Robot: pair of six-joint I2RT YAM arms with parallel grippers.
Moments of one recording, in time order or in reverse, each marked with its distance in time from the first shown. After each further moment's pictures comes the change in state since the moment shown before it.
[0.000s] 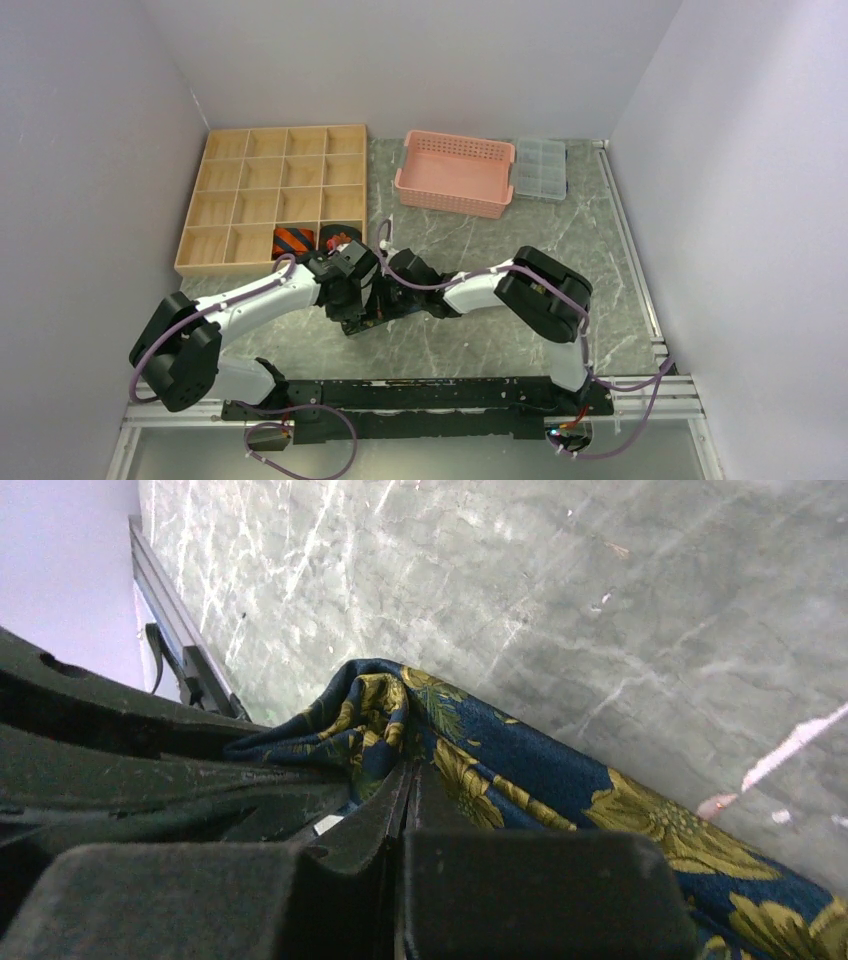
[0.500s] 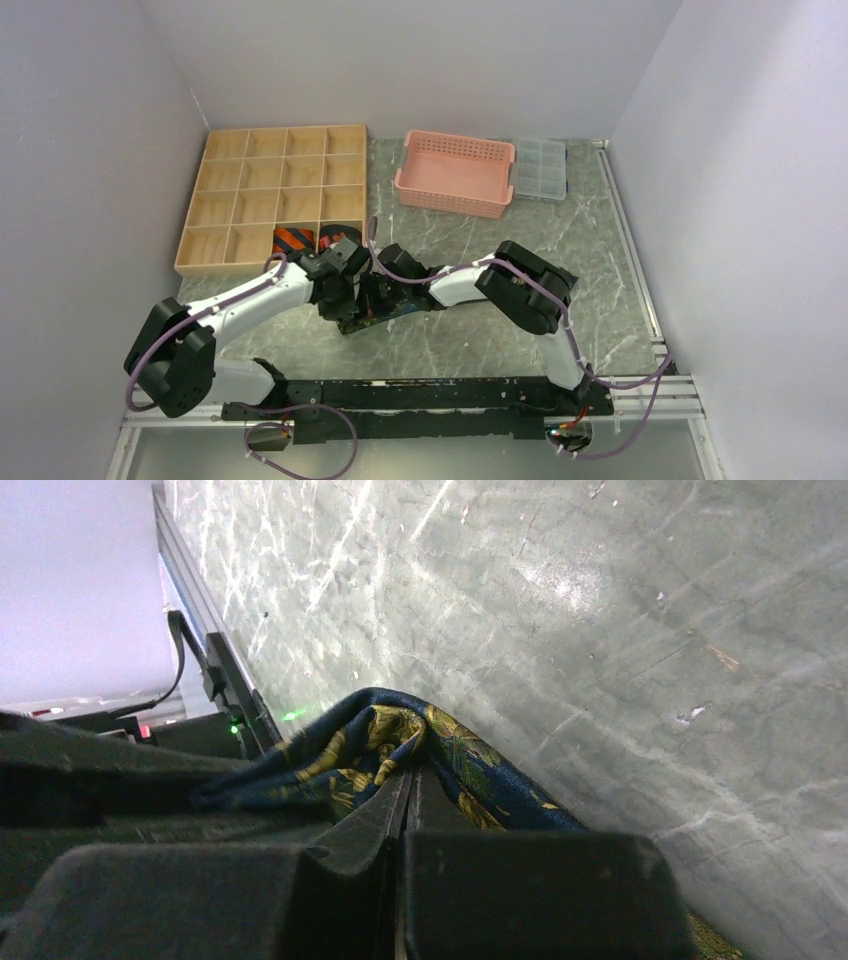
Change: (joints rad) left arm 0.066 -0.040 0.000 -0.056 0.008 0.046; right arm -0.005 0.114 0.127 -0.023 -0.114 0.000
